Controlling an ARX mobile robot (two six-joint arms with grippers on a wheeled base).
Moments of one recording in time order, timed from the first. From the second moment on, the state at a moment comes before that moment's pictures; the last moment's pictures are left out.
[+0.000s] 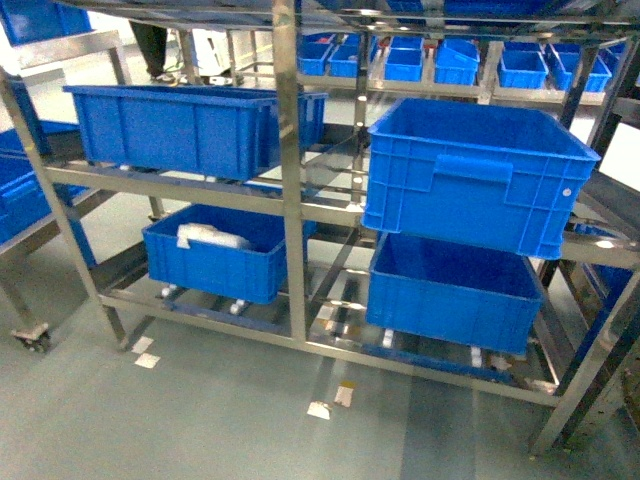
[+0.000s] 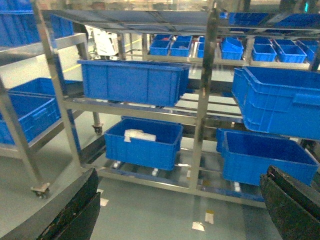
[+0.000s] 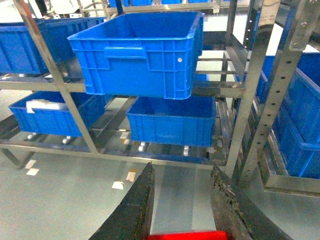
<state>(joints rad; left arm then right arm) 0.00 0.01 0.01 0.00 0.00 0.00 -0.07 0.58 0.02 0.35 -0.02 0.11</state>
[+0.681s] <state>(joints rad) 0.00 0.01 0.01 0.00 0.00 0.00 -0.07 0.58 0.02 0.35 -0.02 0.11</state>
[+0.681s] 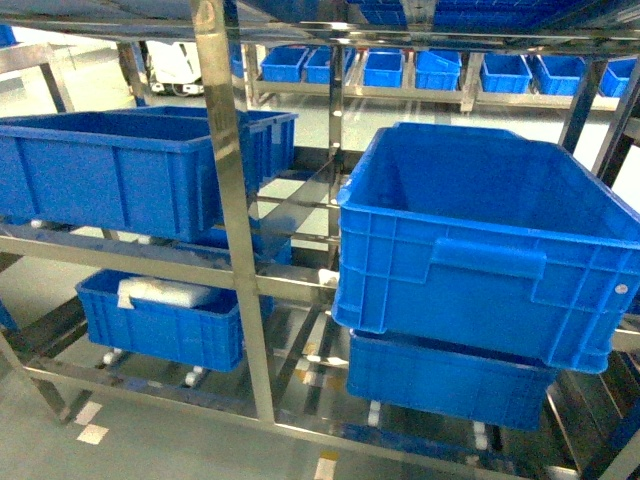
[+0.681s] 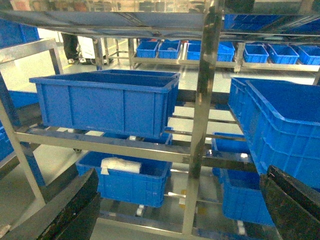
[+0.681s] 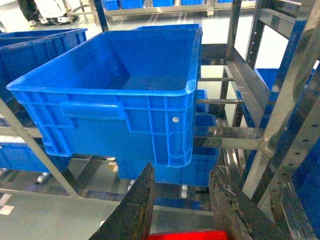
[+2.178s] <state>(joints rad) 0.00 0.01 0.01 0.00 0.00 0.00 -0.07 0.58 0.02 0.35 -0.02 0.11</state>
